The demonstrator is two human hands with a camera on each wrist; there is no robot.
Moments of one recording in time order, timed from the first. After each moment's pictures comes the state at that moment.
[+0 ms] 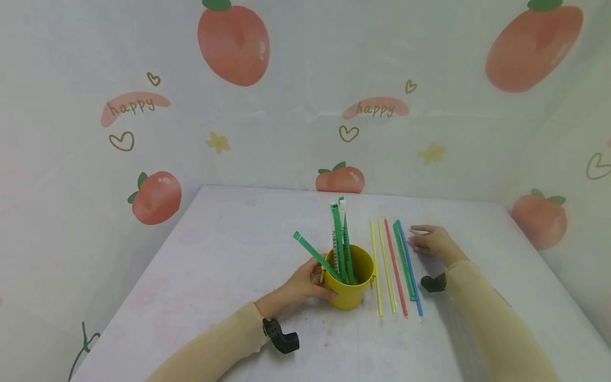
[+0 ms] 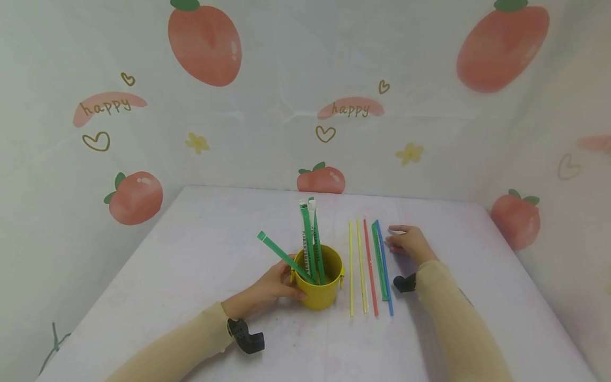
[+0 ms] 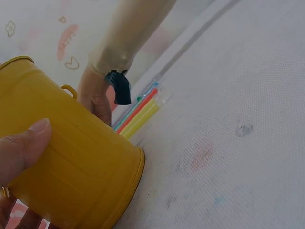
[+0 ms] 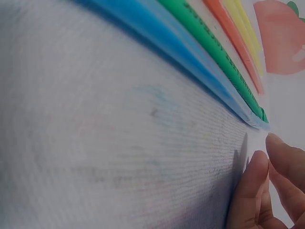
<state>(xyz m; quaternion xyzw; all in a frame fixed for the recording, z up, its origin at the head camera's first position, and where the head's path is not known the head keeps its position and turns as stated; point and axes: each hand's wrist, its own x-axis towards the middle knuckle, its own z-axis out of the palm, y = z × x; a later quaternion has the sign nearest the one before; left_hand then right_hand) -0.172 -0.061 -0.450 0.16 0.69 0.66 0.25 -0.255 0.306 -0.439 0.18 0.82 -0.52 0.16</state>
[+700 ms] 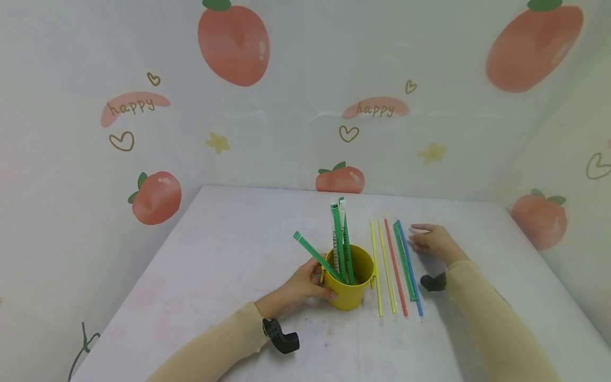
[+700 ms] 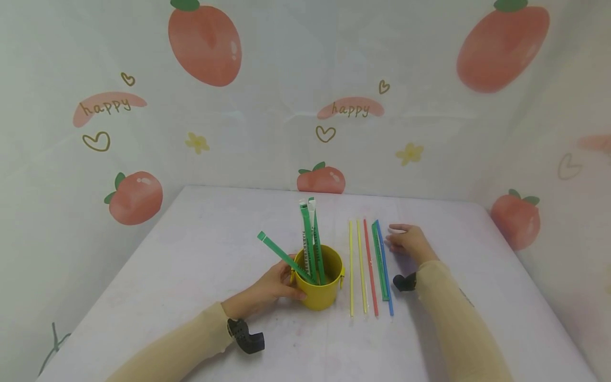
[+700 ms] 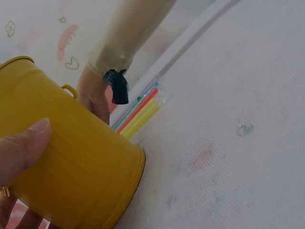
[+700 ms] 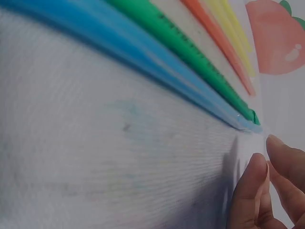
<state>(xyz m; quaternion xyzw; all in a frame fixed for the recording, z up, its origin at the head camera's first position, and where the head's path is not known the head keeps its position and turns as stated) -0.172 -0.061 -0.450 0.16 0.69 0.66 0.26 -0.254 0.305 -0.434 0.18 0.83 -0.50 0.16</state>
